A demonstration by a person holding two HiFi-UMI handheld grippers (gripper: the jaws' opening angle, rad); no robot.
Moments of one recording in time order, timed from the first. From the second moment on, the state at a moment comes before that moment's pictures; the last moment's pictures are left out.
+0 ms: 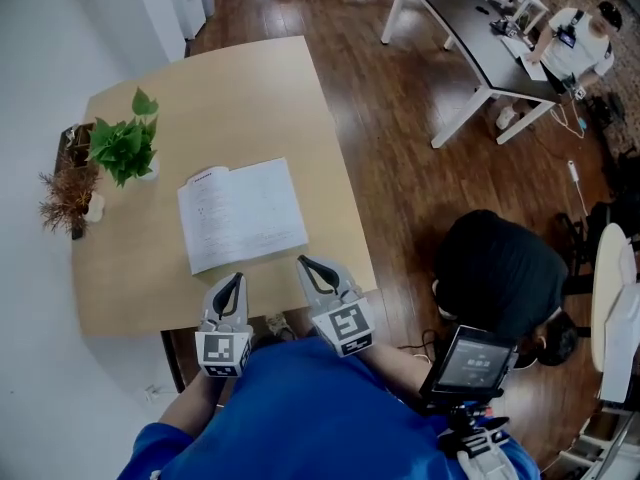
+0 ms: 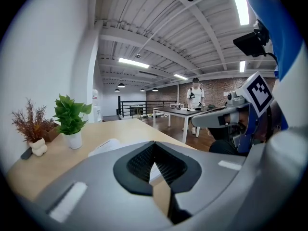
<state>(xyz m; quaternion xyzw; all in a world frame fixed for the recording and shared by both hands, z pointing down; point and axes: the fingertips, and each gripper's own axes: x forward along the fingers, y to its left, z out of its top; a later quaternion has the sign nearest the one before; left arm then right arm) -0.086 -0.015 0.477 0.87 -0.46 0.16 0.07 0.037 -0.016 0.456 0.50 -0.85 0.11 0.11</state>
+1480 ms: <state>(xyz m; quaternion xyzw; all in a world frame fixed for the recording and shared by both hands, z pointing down) -0.032 0.067 0.461 0.86 -0.47 0.15 0.06 0.081 0.060 0.444 0.47 -0.87 0.10 0.12</state>
